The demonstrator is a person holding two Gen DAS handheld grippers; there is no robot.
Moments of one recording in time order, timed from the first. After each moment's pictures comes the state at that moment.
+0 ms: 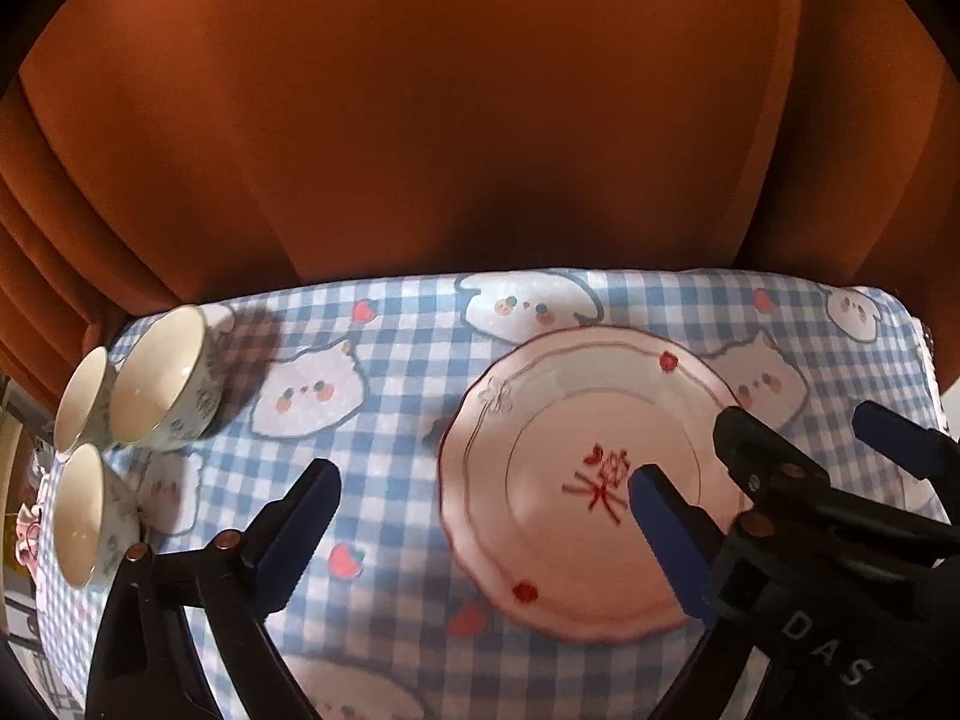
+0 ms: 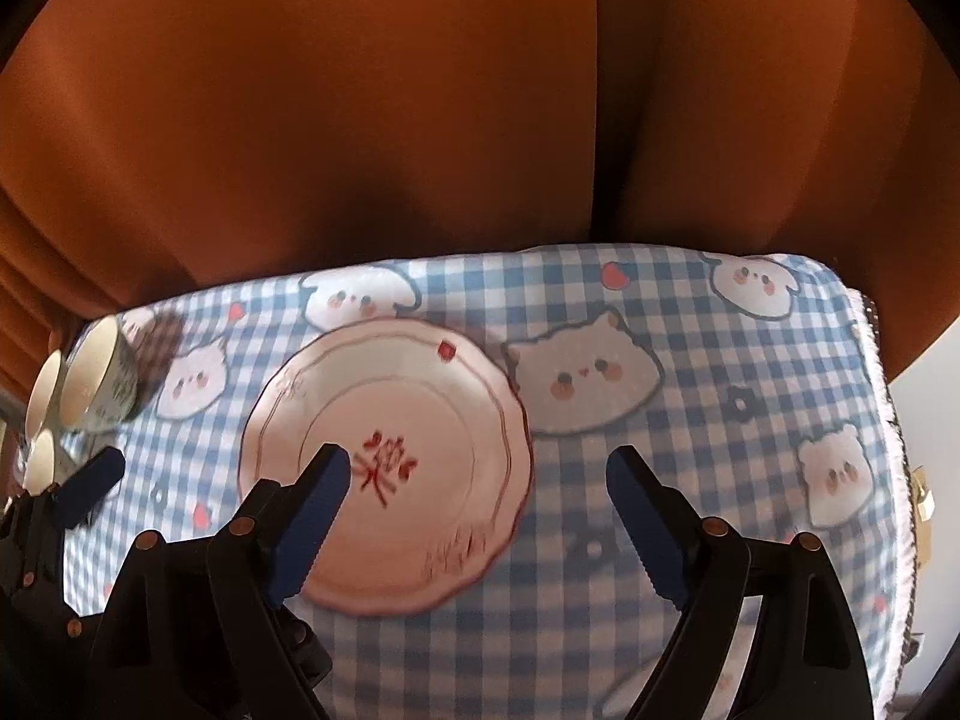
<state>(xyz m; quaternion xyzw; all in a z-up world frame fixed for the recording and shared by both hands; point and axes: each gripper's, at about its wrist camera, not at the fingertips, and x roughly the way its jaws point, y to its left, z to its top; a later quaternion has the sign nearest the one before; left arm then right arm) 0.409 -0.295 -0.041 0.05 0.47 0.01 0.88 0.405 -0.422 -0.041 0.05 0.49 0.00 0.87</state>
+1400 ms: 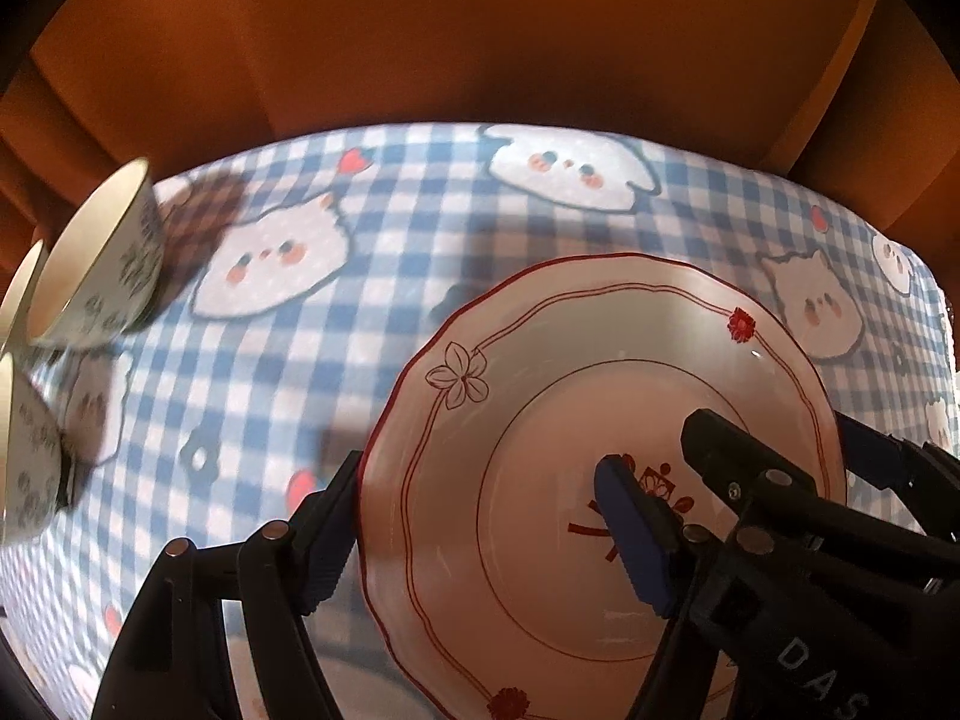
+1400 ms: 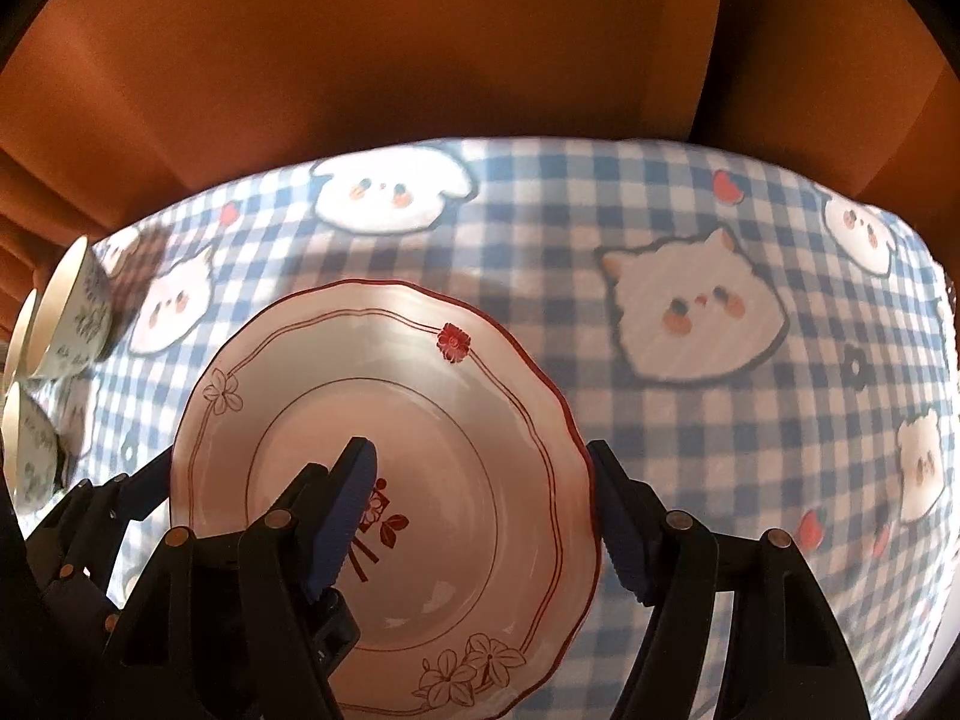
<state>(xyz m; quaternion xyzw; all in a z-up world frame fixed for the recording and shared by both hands) 0.409 -0.250 -0.120 0.00 0.56 0.00 0.83 0.414 -0.374 -0.110 0.05 0.57 0.04 0.82</state>
